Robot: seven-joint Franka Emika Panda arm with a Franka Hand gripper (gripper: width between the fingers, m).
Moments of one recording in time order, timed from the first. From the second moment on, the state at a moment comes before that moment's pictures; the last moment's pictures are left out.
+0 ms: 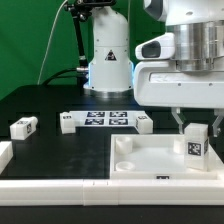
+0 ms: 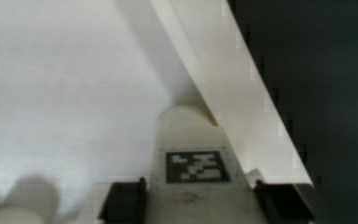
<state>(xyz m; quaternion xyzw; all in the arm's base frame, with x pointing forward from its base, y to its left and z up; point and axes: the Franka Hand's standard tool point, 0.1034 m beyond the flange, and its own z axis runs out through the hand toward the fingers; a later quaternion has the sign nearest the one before) 0.611 0.125 0.079 -0.96 0.27 -0.02 0.05</state>
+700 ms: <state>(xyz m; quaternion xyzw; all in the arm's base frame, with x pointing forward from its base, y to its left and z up) 0.611 0.127 0.079 -0.92 0.38 -0.01 0.07</state>
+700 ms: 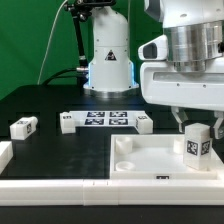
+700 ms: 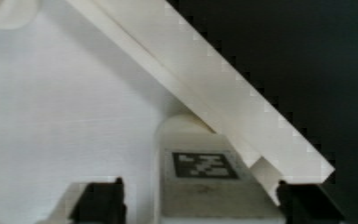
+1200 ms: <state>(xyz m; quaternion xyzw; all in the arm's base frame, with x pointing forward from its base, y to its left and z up) 0.616 0.126 0.080 -1.00 0.02 -0.04 0.05</state>
